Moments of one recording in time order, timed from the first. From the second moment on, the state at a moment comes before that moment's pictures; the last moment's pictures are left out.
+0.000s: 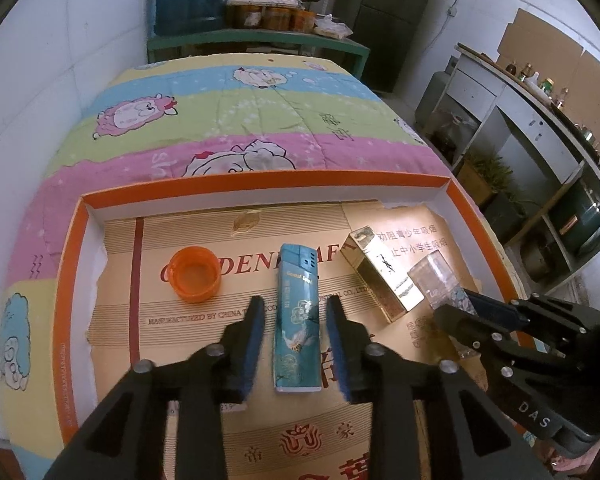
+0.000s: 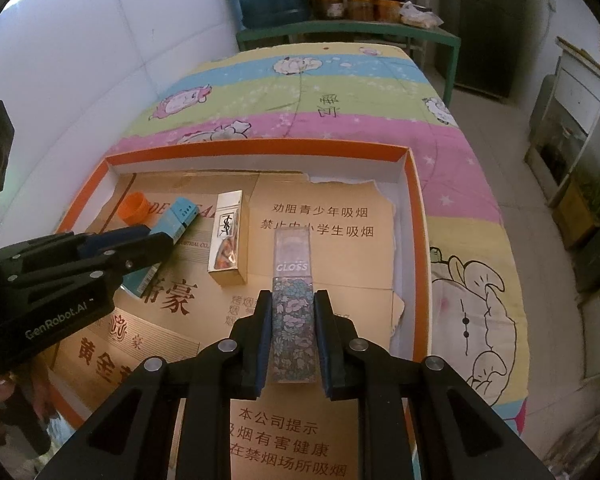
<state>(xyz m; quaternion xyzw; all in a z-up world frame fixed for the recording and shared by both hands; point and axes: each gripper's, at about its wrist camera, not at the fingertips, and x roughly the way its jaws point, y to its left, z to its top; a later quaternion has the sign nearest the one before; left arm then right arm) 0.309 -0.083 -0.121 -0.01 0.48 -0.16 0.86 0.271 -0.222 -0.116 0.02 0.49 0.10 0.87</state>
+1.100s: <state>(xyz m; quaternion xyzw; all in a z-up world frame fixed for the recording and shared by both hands) 0.254 -0.066 -0.066 -0.01 0.43 -0.16 0.89 0.222 -0.216 -0.069 0.01 0.46 0.08 0.88</state>
